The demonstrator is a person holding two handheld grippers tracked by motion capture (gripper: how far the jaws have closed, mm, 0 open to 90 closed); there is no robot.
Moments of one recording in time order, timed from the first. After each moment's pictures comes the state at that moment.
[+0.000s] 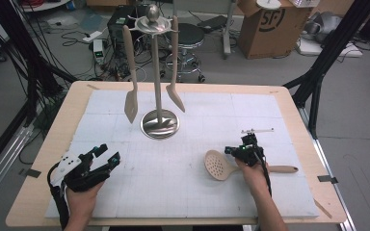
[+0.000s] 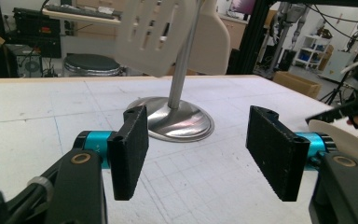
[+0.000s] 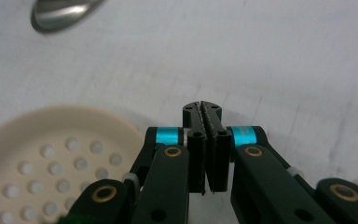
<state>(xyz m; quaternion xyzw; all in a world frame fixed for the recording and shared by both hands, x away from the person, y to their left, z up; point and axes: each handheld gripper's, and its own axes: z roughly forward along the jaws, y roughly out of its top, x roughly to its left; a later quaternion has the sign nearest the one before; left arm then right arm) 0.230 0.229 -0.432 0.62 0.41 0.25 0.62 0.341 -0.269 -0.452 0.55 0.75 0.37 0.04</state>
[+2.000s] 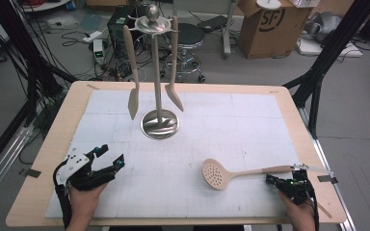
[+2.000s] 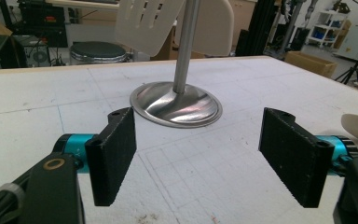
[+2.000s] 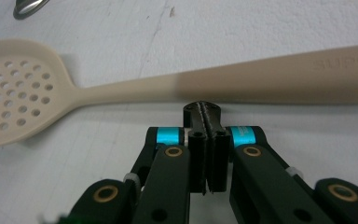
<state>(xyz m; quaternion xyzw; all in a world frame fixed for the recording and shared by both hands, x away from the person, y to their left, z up) 0.234 0.220 -0.435 0.65 0.42 0.26 0.58 0.234 -0.388 -0.463 0.61 0.68 0.41 0.06</state>
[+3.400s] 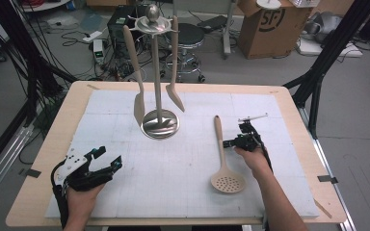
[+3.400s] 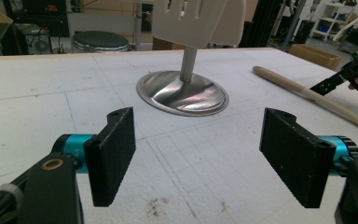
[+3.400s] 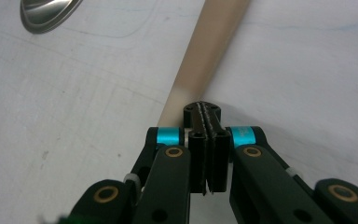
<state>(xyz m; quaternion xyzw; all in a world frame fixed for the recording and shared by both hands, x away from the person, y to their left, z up) 0.235 0.229 -0.439 0.65 0.43 0.25 0.57 0.396 -0.272 -0.451 0.55 0.76 0.34 -0.06</state>
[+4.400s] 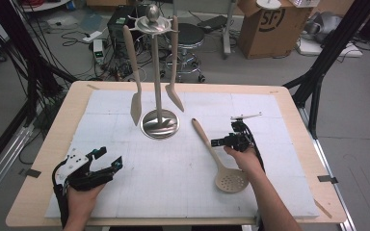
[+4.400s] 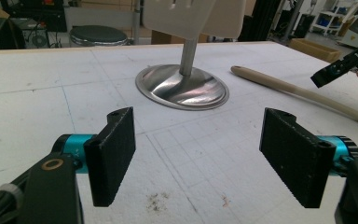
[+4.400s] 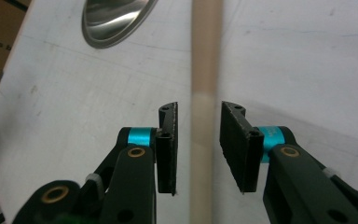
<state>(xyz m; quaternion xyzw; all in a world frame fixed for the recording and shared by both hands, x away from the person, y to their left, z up) 0.238 0.228 -0.442 0.66 0.43 0.25 0.56 0.381 -0.240 -0.430 0.55 0.74 0.37 -0.09</state>
